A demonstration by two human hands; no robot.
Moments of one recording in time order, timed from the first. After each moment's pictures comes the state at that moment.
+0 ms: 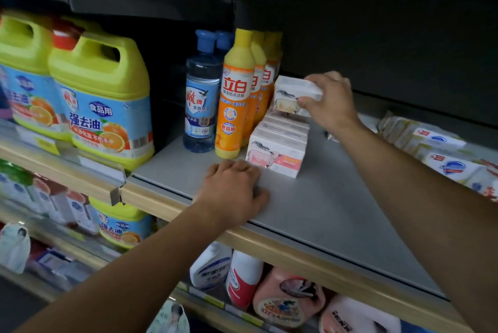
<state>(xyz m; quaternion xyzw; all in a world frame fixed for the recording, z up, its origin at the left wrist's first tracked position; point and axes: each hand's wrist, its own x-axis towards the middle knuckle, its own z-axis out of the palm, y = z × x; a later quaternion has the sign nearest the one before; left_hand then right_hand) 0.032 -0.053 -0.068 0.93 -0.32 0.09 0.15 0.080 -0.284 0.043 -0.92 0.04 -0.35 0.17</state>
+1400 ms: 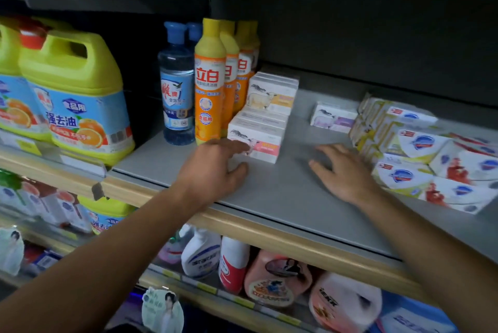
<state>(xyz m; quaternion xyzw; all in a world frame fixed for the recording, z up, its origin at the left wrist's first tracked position) 0.025 -0.053 -0.048 0.87 -0.35 0.14 0.32 -0.047 -0.328 -0.051 -0.97 0.13 -0.15 0.10</state>
